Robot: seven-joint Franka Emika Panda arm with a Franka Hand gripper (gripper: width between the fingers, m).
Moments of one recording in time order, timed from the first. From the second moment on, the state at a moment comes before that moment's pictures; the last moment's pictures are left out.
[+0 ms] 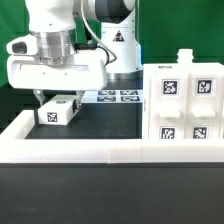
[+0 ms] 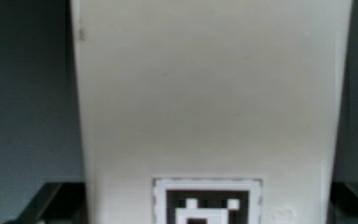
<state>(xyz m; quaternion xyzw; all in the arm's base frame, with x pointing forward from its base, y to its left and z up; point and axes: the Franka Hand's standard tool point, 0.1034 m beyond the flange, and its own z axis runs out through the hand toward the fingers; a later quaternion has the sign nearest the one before) 0.431 -0.153 0.013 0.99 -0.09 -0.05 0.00</state>
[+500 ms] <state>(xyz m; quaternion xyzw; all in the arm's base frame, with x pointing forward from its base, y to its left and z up) 0.450 -0.100 0.064 1.00 -0.06 -0.04 -0.02</state>
